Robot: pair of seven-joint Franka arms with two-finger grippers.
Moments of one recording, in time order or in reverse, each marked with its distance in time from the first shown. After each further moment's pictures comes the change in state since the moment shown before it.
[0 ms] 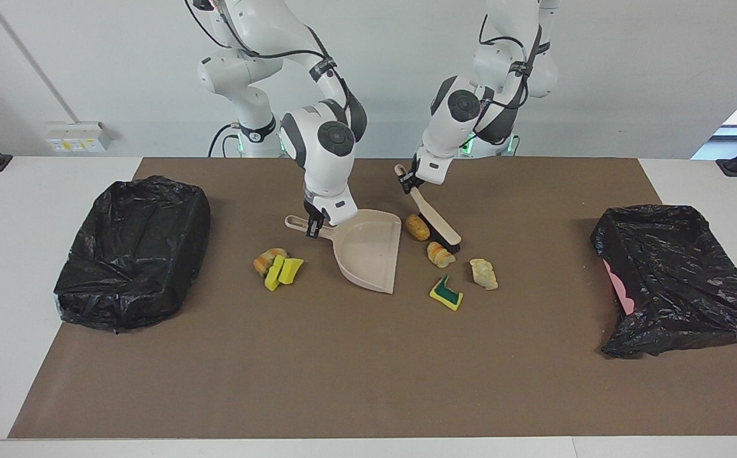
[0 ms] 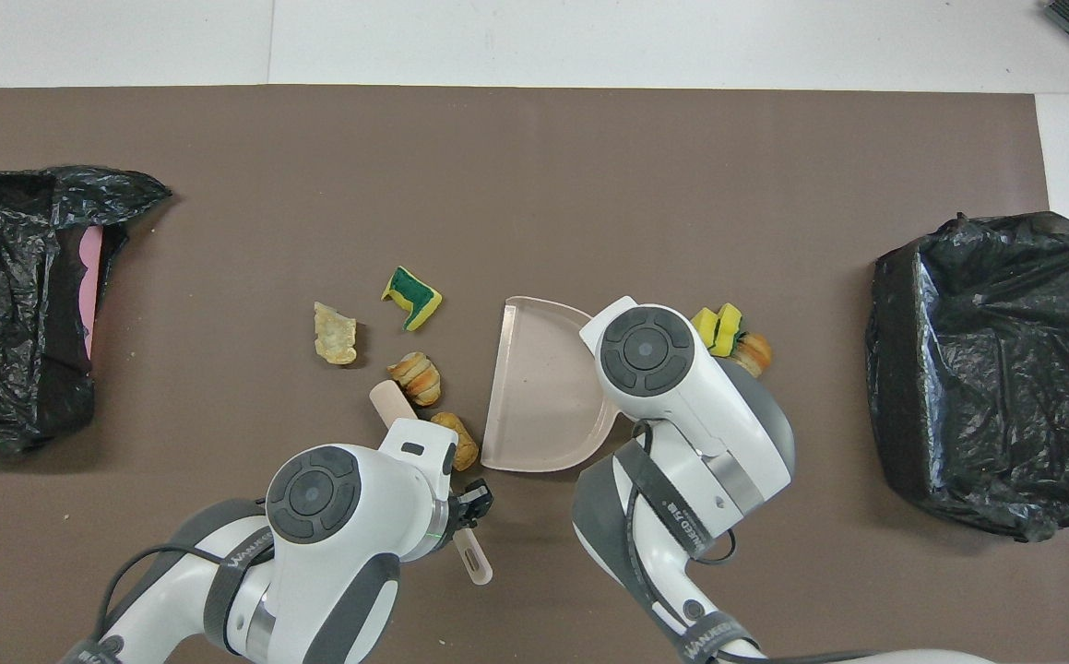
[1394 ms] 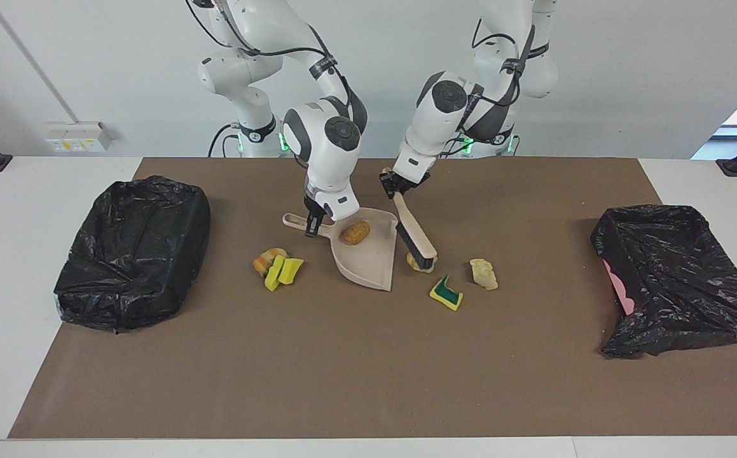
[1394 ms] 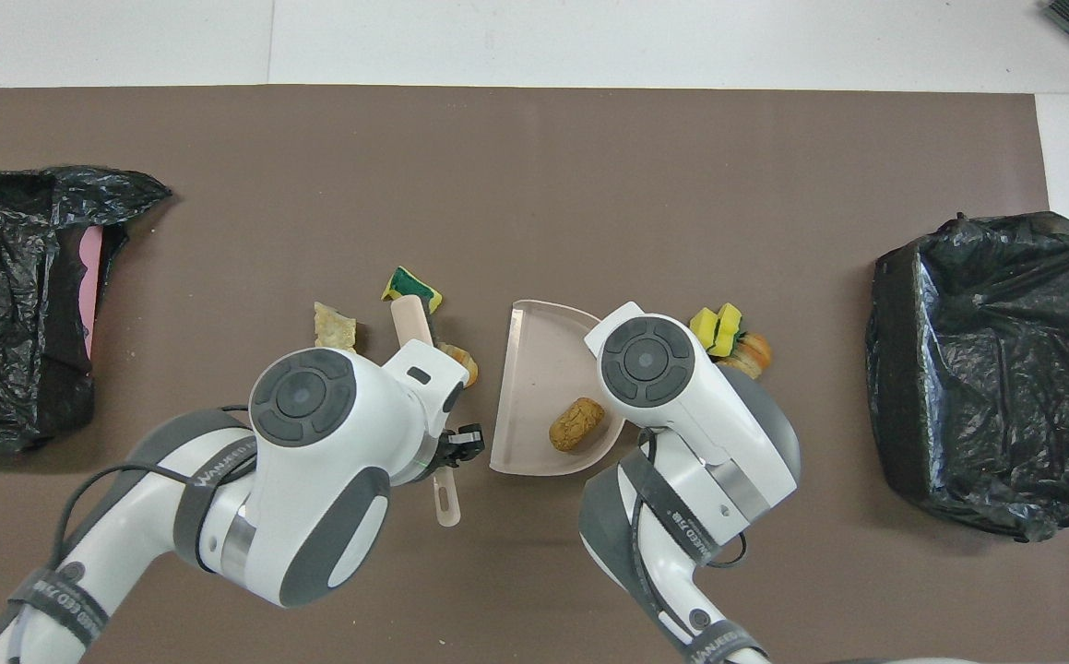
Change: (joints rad) left arm 0.111 0.095 0.012 0.252 0.160 -0.184 0.310; right arm -0.002 -0.016 -0.001 -0.023 -0.027 0.000 0.007
